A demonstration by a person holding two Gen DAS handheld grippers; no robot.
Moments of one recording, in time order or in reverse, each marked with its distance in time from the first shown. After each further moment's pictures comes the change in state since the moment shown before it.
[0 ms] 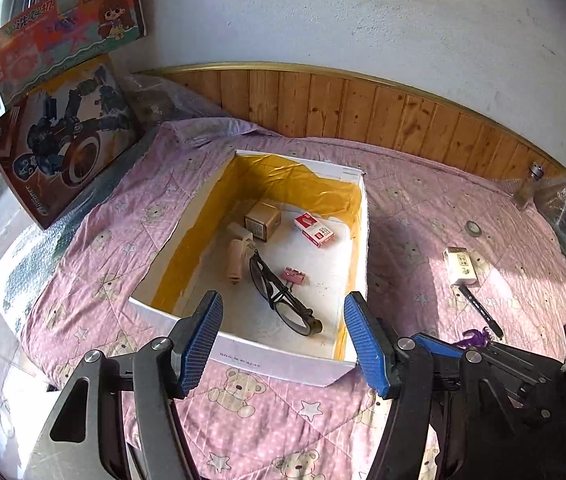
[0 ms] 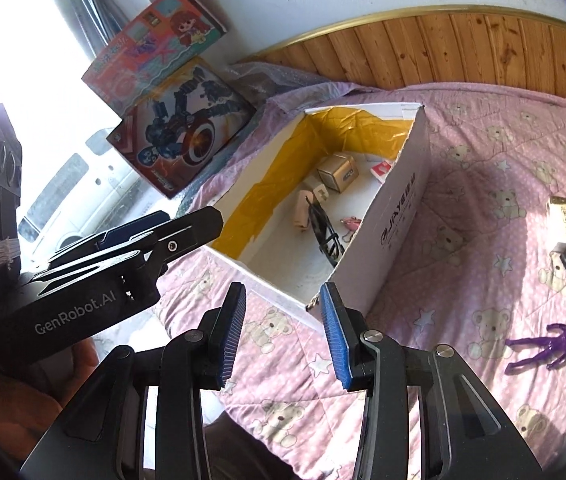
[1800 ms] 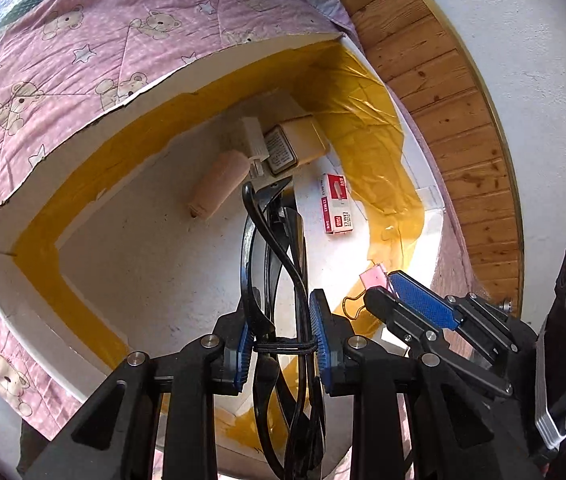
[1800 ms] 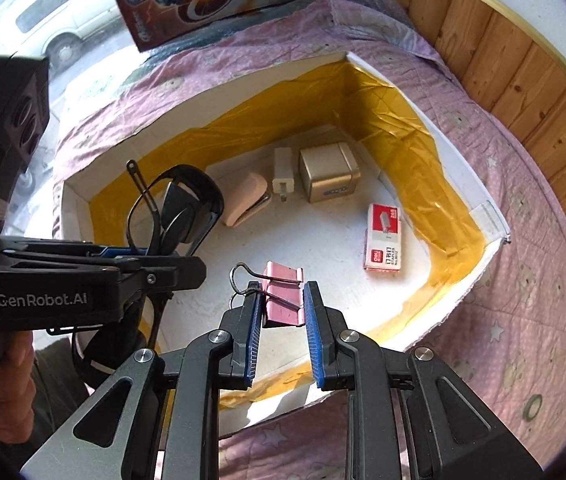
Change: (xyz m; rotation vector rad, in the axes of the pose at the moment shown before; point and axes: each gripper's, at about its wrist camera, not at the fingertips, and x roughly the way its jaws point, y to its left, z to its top) left arm 0.174 0.088 0.024 -0.714 0.433 -0.239; right arm 0.178 -0.008 0.135 -0.633 0.529 -0.168
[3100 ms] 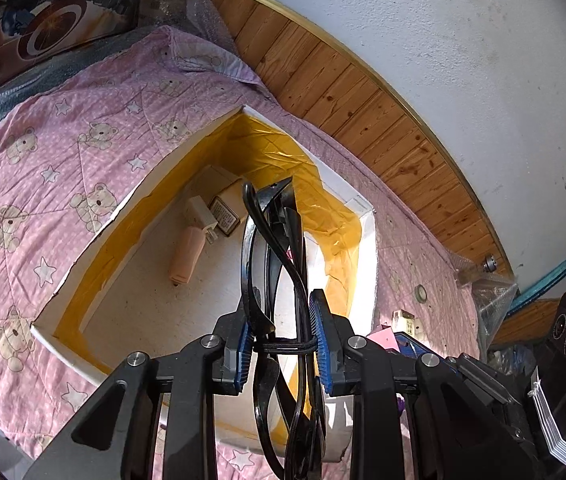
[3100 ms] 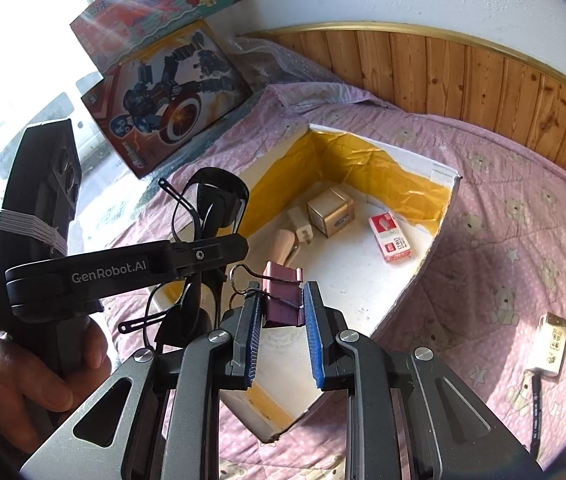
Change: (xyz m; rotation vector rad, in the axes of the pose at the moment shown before) left arm -0.056 -0.014 -0.014 0.307 -0.191 -0.137; right arm -0.074 0.033 -0.060 0.434 -0.381 0.022
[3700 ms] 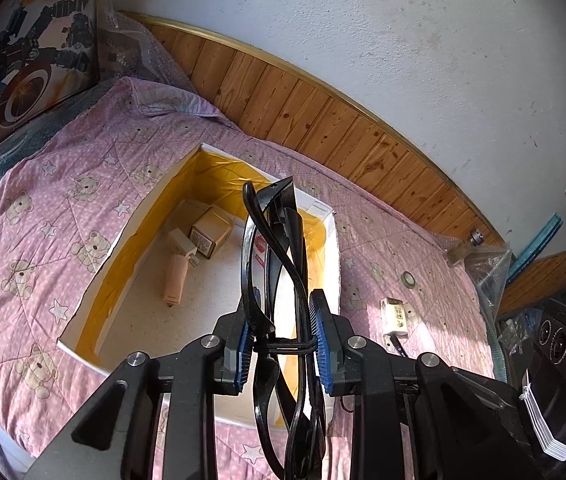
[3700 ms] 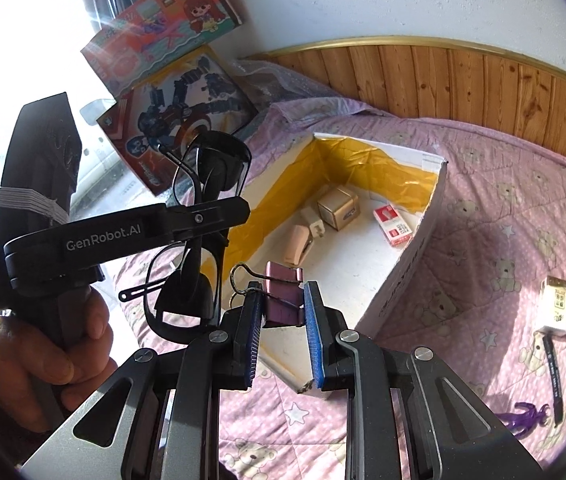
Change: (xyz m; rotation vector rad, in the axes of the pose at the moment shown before) left arm -0.041 -0.036 -0.012 0.222 -0.074 -0.003; right arm -0.043 0.013 -0.037 0.056 -0.093 0.040
